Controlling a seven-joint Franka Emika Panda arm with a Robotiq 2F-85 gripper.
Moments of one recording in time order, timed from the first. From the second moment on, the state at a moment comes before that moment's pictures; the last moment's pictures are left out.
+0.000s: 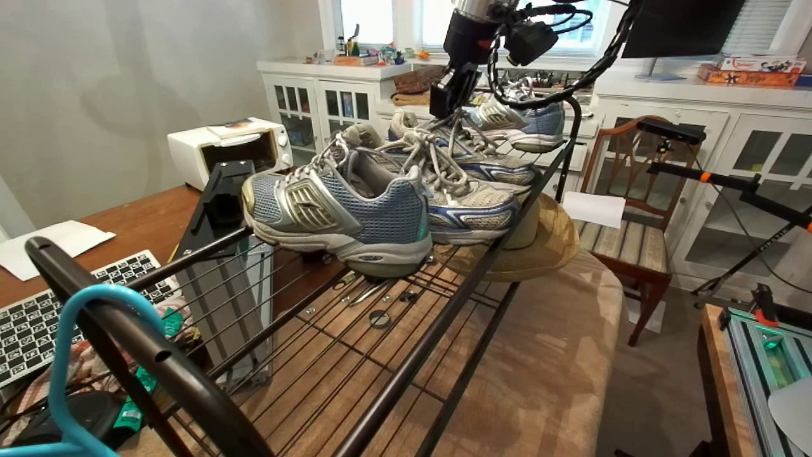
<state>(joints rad) 0.02 -0.03 0.03 -1.97 -0.18 2.27 0.12</state>
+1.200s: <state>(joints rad) 0.00 -0.08 0.02 -1.96 -0.26 2.21 0.16</state>
